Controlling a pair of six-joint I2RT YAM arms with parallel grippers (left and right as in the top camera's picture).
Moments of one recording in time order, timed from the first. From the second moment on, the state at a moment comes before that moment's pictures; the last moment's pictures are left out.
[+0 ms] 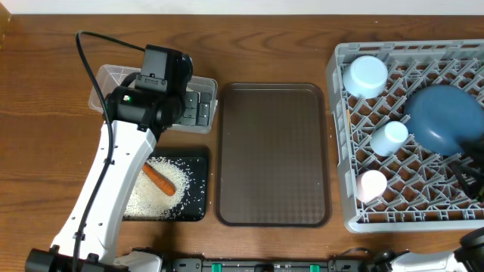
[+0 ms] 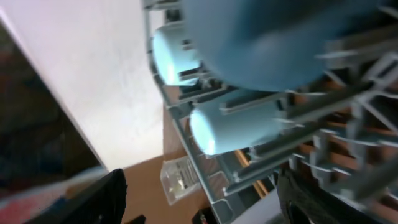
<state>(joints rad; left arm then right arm) -0.22 1.46 1.39 -1.00 -0.04 -0.09 -1.11 1.73 1.19 -1.23 -1.12 -0.12</state>
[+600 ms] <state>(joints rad) -0.22 1.46 1.39 -1.00 -0.04 -0.09 -0.41 1.31 1.41 -1.13 -0.55 -0.02</state>
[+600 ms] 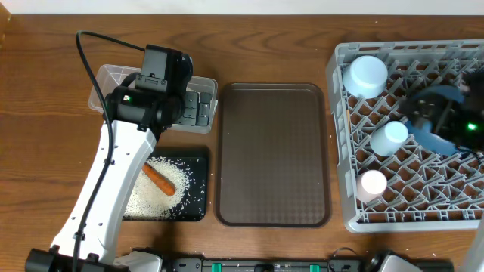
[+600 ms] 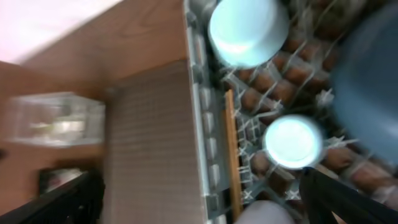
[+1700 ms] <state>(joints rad) -0.22 1.46 1.39 -1.00 -0.04 -0.09 -0.10 1.23 1.42 -1.10 -0.09 0.05</state>
